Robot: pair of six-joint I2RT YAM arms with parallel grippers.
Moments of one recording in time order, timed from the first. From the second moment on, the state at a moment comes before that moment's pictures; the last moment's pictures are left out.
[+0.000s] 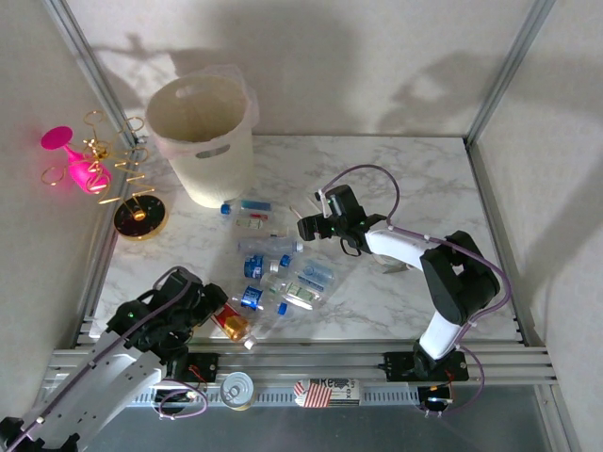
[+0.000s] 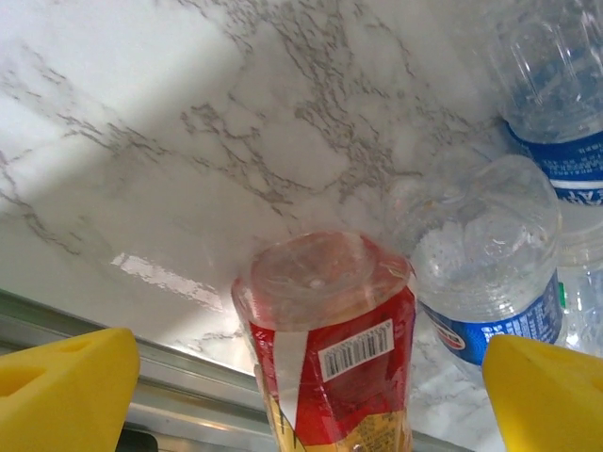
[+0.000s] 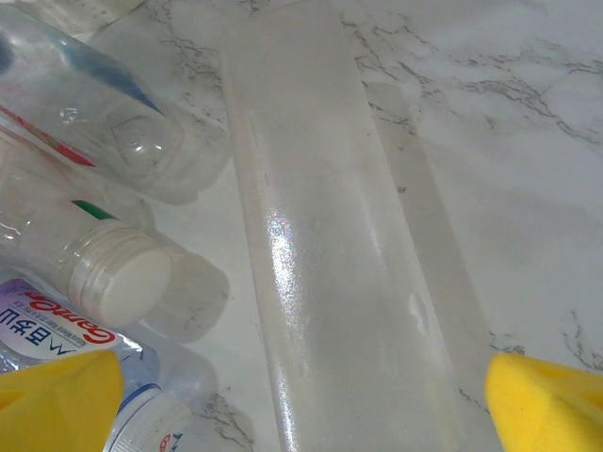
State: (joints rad) left arm -0.55 0.49 0.47 -1.08 0.00 -1.29; right arm 0.63 1.70 1.01 -0.07 -0.03 0.22
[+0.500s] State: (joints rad) left arm -0.85 0.63 0.42 -0.89 -0.03 -1.41; right arm 0.63 1.71 0.99 -0.07 0.00 0.22
